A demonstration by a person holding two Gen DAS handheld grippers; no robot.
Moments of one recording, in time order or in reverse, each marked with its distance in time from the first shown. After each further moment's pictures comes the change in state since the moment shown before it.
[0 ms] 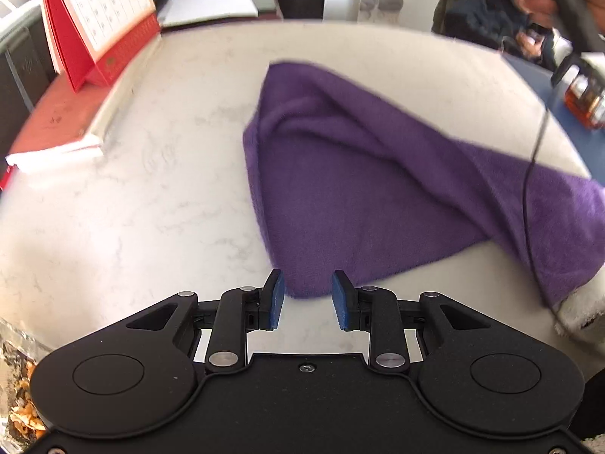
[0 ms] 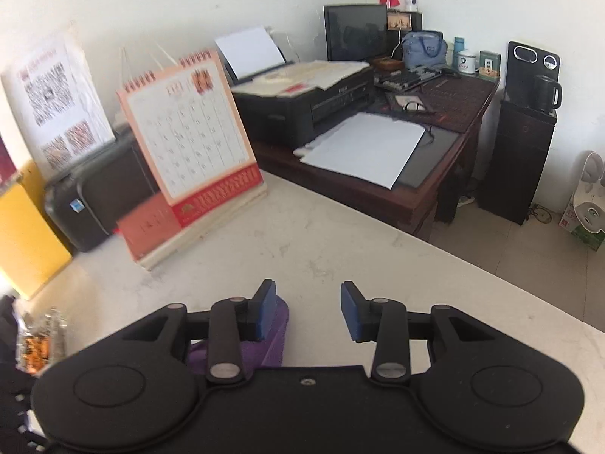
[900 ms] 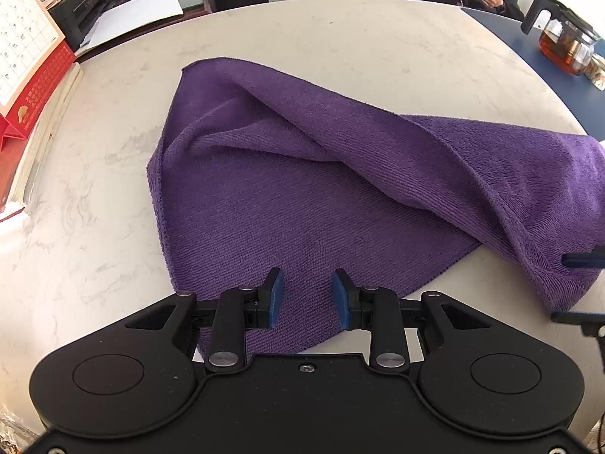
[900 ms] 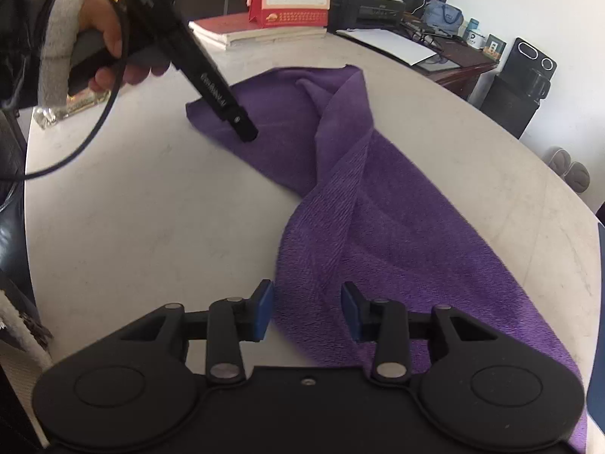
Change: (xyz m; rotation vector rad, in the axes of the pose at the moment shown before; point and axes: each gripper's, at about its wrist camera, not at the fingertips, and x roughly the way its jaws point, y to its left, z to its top) left arm 0.061 -0.044 0.014 0.174 0.121 -0.003; right arm -0.023 0.117 -0.287 -0.268 0.265 -0.177
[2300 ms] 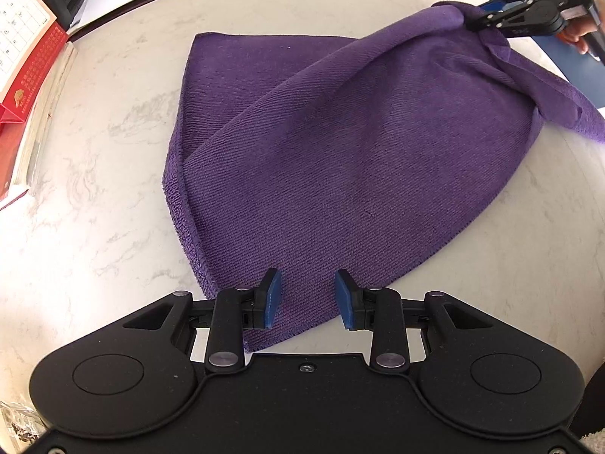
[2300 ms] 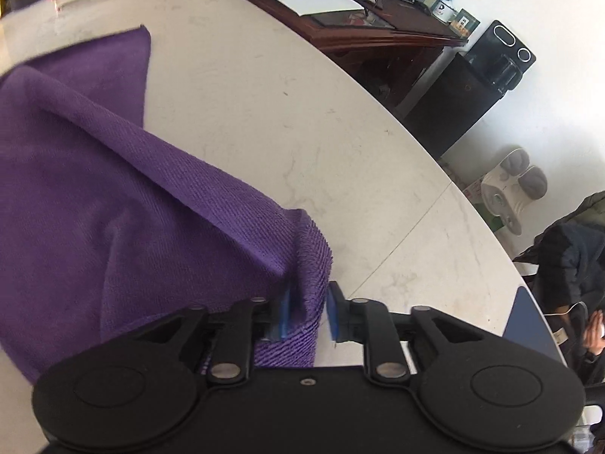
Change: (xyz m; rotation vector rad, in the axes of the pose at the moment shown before) left arm -0.001 0.010 -0.005 0.030 0.118 -0.025; right arm 0.066 -0.239 0.116 -0.081 0.117 -0.118
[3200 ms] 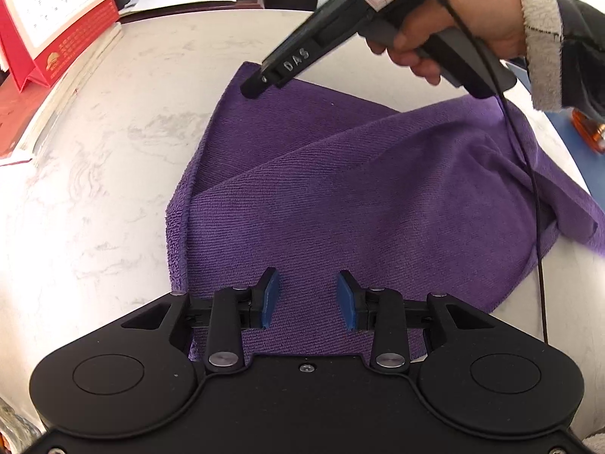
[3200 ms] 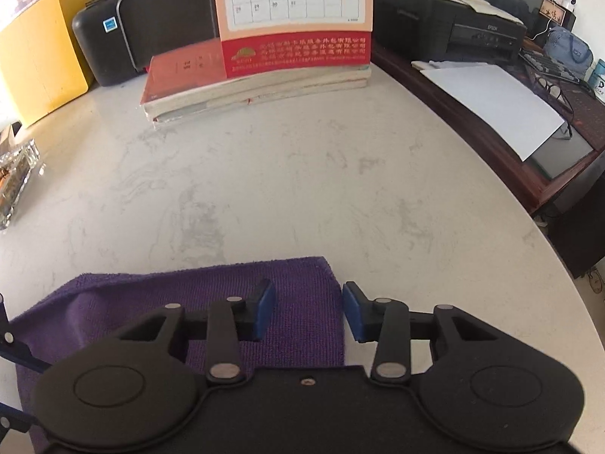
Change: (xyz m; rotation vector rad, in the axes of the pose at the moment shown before) left arm 0.009 0.012 0.012 -0.270 -0.166 -0.021; right arm 0.113 0.120 0.193 -0.164 -0.136 0.418
